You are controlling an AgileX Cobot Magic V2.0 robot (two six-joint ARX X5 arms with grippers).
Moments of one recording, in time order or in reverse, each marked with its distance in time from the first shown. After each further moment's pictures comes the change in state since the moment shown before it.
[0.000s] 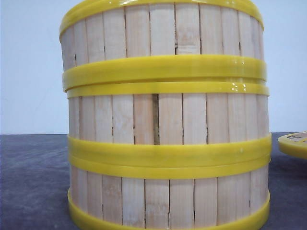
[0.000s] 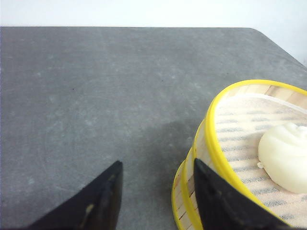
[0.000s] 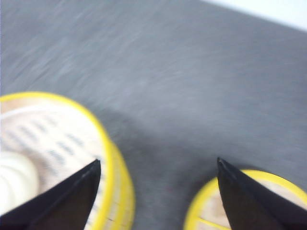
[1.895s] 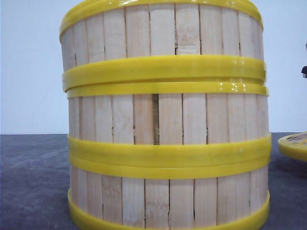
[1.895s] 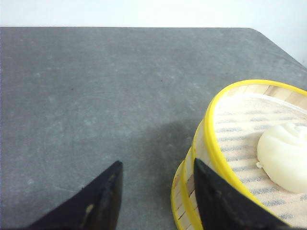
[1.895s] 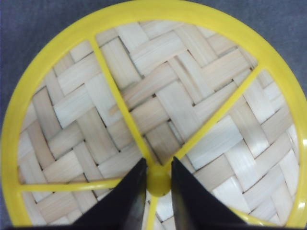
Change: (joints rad) left arm 0.000 0.000 0.000 0.000 0.002 0.000; right arm -0.562 0.364 -0.346 0.136 -0.111 0.014
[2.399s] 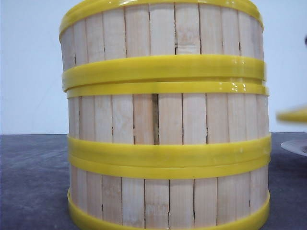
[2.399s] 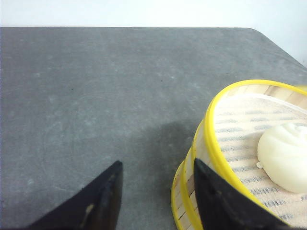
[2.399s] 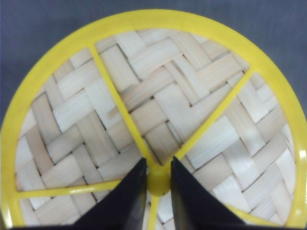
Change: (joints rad) left arm 0.000 0.000 0.000 0.000 0.000 0.000; right arm 0.004 -0.095 0.138 -0.110 -0.037 -0.019
